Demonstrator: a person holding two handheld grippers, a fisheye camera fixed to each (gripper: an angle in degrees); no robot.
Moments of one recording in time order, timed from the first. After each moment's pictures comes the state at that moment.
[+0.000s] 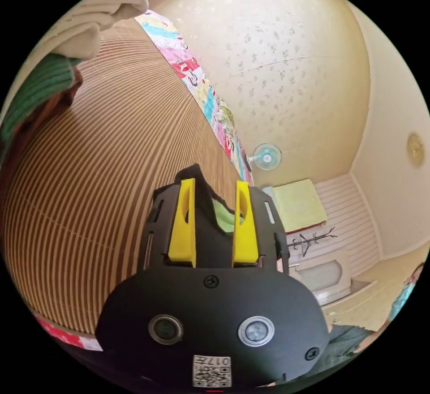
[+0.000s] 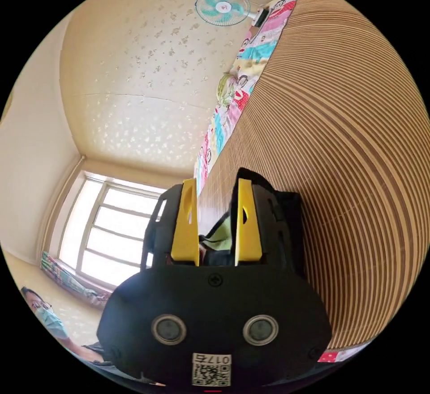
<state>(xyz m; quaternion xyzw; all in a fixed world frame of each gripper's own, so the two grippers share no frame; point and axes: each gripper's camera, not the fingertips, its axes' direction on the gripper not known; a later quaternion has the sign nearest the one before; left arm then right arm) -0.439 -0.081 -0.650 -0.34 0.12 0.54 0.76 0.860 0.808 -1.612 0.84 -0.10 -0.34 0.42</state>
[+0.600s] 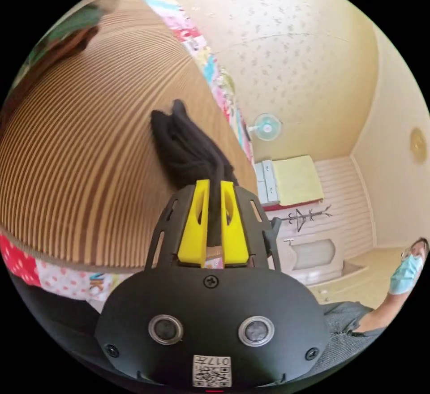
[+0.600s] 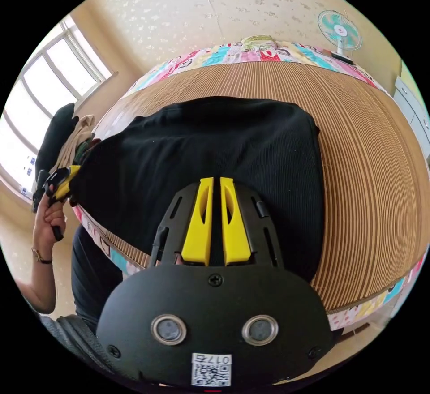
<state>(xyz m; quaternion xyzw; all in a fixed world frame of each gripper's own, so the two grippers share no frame) -0.515 -0.007 -0.677 -0.43 0.09 0.54 0.72 0.783 0.626 -1.490 0.80 0.35 -0.16 0.46</state>
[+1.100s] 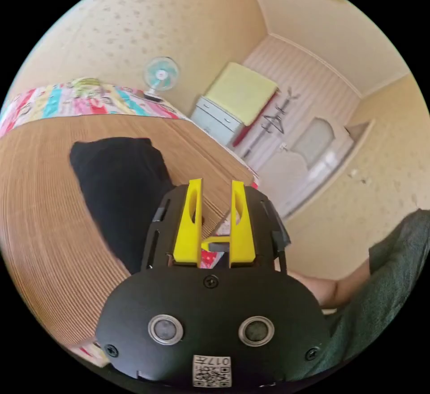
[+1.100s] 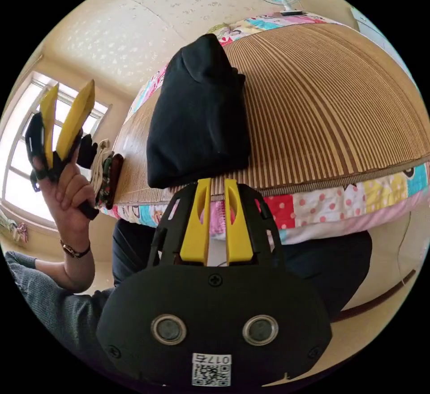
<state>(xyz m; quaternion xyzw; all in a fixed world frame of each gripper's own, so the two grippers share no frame) -0.598 0.264 -0.737 -0.43 0.17 0.75 0.47 0.957 0.701 -1.396 0.82 0.18 -0.16 0.52</state>
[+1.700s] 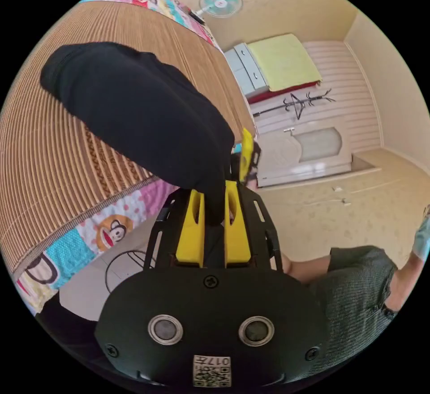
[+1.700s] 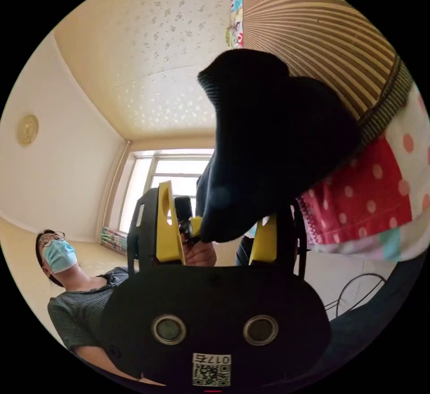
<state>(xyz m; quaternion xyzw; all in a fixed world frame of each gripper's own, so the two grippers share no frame) -0.707 0.249 -0.708 -0.63 -0.03 0.65 0.43 1.064 0.692 -1.427 0.68 -0.21 -0.47 0.52</state>
